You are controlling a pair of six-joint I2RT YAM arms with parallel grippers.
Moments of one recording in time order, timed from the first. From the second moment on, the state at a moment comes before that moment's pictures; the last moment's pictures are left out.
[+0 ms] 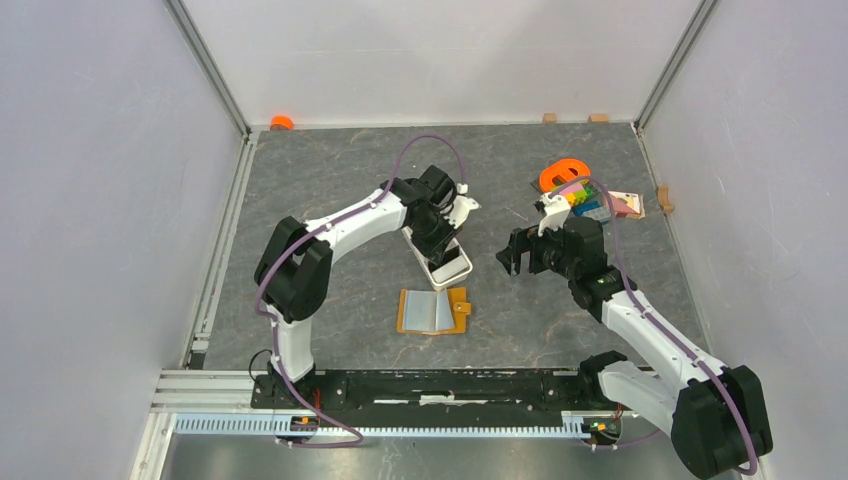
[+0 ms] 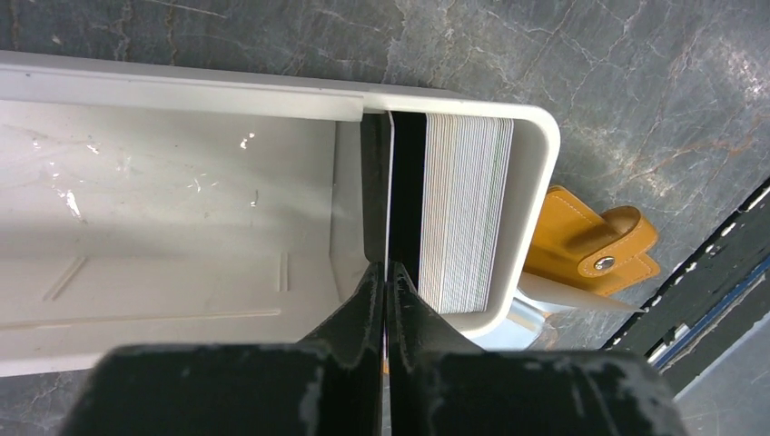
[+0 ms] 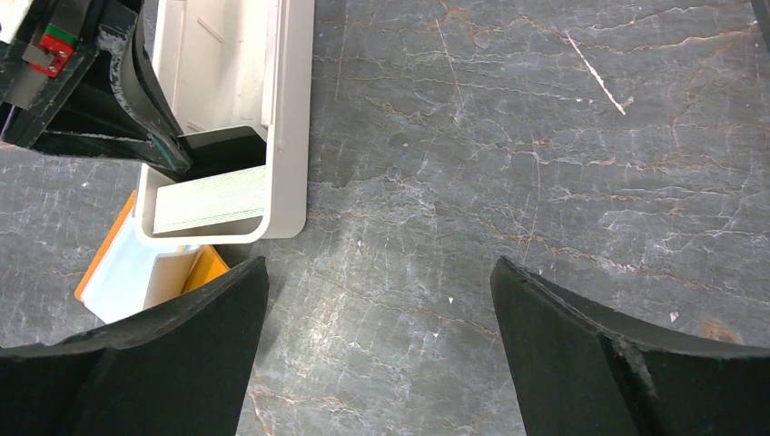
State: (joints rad) left arm -0.71 1.93 1.51 -0.80 0.30 0.20; right arm 0.33 0.99 0.51 -0.02 -0.25 0.16
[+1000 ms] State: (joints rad) left arm -0.71 1.06 0.75 0.06 0.33 -0.52; right arm 0.36 0.83 0.27 0.63 -0.62 0.72
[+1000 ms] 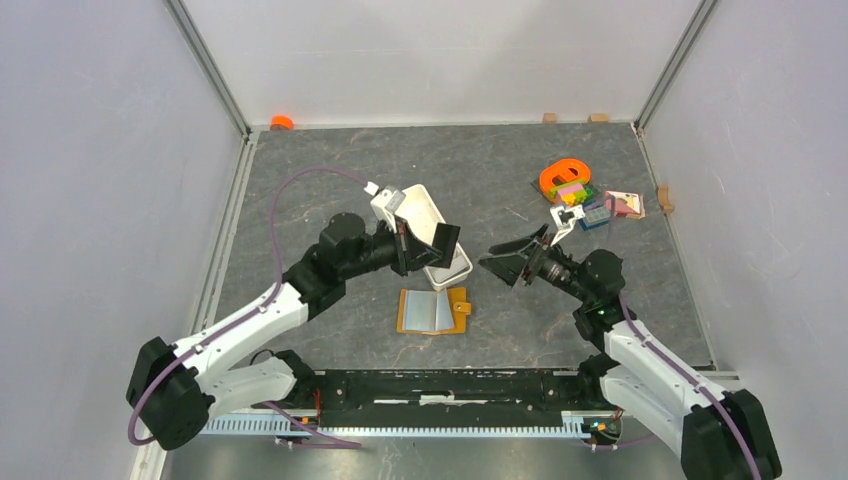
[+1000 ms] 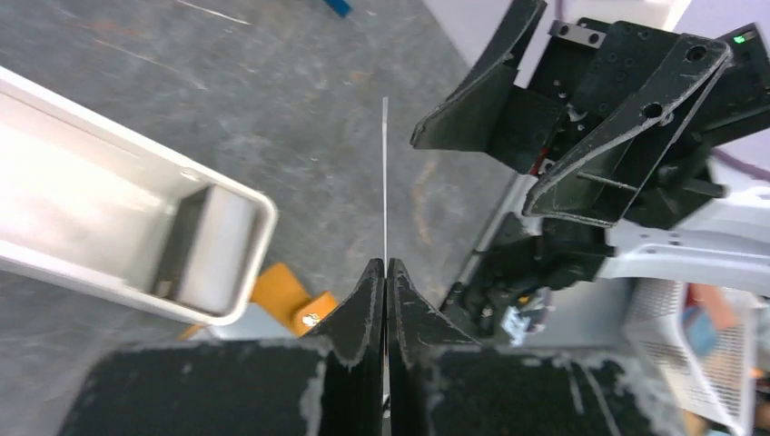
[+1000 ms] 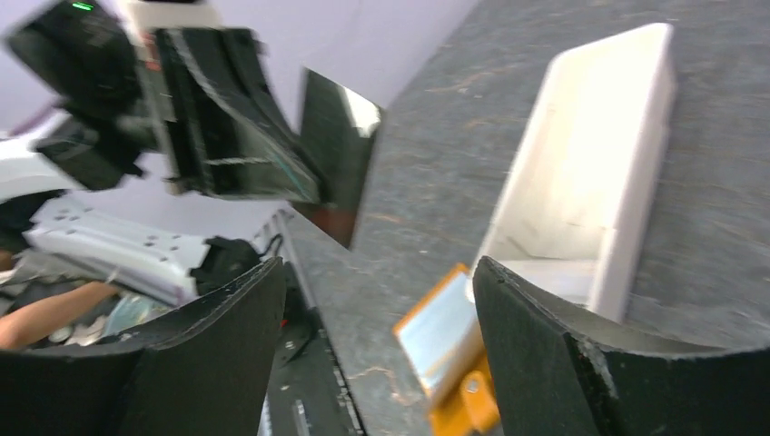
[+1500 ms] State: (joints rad) left arm -0.77 1.00 0.49 0.54 0.45 -0.85; right arm 0.58 1.04 0.32 0.89 -0.66 0.88
